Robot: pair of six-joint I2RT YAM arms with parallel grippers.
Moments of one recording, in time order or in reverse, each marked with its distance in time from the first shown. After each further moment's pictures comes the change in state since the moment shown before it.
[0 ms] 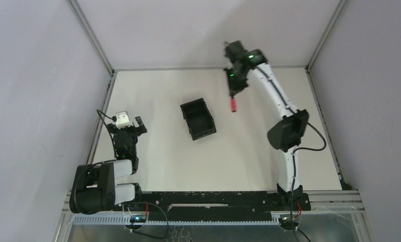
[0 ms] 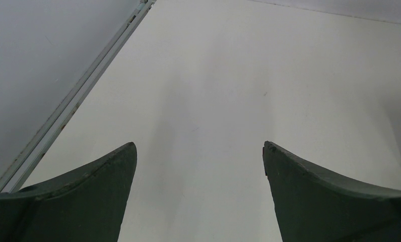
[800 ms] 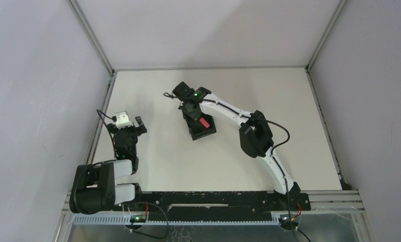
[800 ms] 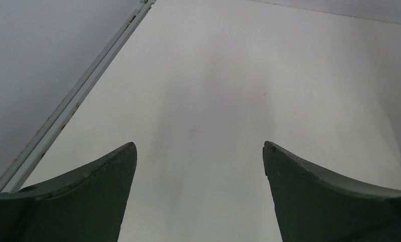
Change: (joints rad) left arm 0.000 0.000 0.000 0.000 0.000 0.000; right arm 0.441 0.250 -0.135 0.465 0.189 -0.387
